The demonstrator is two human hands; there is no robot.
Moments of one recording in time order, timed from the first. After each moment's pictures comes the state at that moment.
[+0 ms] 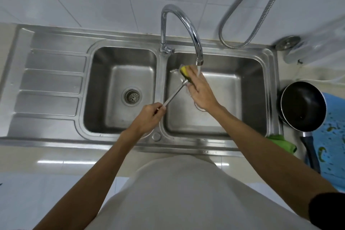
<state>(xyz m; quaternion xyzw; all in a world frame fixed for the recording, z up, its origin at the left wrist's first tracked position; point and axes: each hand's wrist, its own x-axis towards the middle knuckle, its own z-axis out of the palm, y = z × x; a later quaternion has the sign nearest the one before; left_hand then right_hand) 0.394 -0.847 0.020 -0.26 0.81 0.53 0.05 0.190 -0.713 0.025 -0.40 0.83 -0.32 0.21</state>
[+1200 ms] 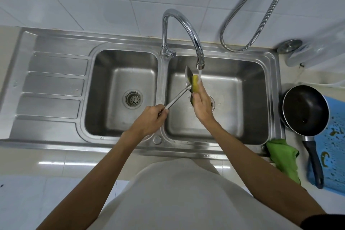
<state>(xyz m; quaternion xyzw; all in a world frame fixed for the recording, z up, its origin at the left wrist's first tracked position) 0.386 -0.846 0.049 -0.26 0.84 0.47 0.10 0.225 -0.700 0.005 -0.18 0.82 -0.47 0.26</state>
